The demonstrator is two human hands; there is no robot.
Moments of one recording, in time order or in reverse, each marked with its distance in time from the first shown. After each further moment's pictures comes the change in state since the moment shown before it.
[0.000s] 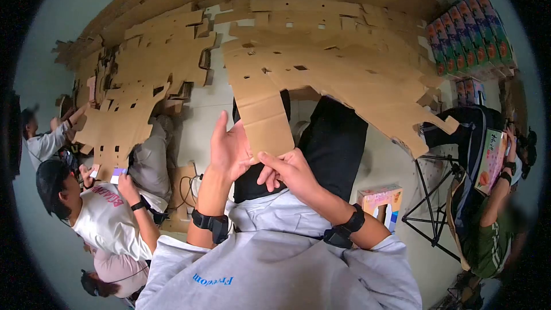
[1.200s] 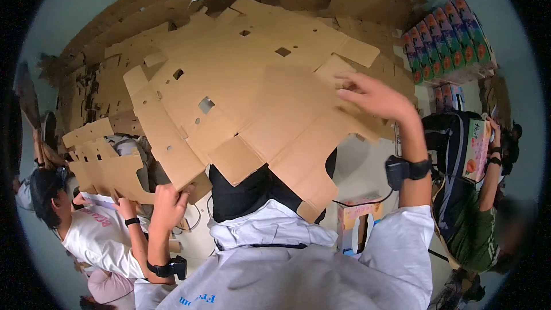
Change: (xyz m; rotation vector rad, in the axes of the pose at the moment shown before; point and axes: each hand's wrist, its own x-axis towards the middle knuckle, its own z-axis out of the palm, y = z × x) left_hand -0.102 0.036 0.001 2.194 0.417 0.245; right_hand -0.035 -0.248 -0.182 -1.372 0.281 -0.076
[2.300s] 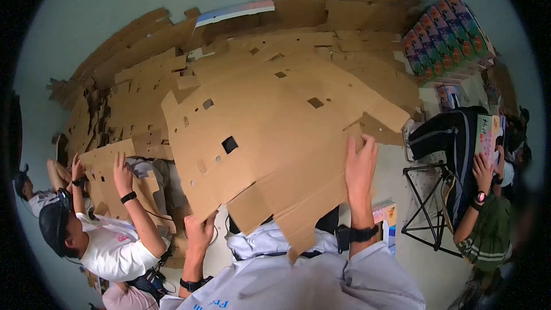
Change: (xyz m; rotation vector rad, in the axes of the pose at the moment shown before) left_hand -0.029 -0.018 0.066 -0.071 0.280 0.119; right_hand -0.051 0.032 0.173 0.214 0.896 0.395
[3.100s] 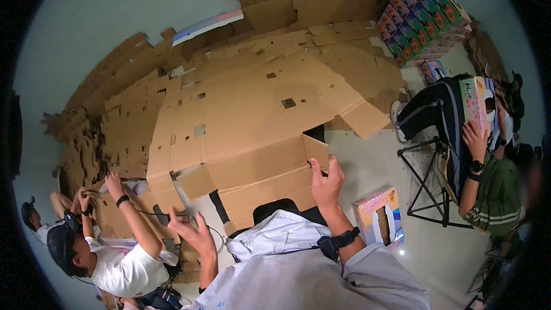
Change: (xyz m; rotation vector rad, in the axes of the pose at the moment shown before) left_hand -0.015 0.038 0.026 0.128 0.495 -0.356; right_hand -0.095 0.012 0.015 0.398 0.158 -0.116
